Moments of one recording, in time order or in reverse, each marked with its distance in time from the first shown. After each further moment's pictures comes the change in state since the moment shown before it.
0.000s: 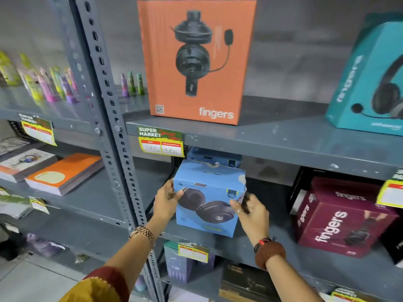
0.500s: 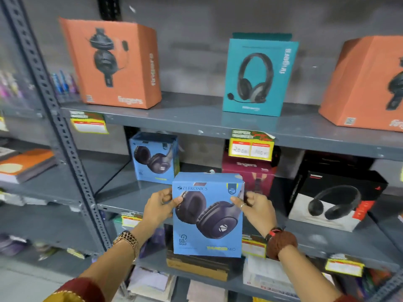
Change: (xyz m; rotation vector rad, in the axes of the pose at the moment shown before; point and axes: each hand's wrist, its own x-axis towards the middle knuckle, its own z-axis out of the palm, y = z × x) left_hand -0.188 0.083 0.161 -0.088 -0.196 -0.042; right_hand -0.071 0.047 -0.272 -0.228 -0.075 0.007
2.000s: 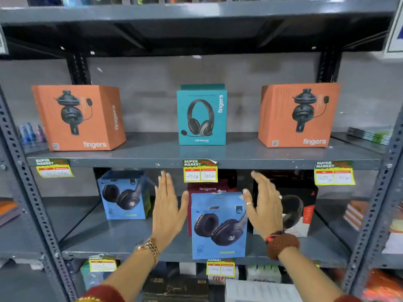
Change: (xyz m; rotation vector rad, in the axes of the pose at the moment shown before) left_hand -0.043 0.109 0.107 0.563 0.252 0.633; right_hand -0.035 -0.011 -0.131 -0.377 0.594 -0.452
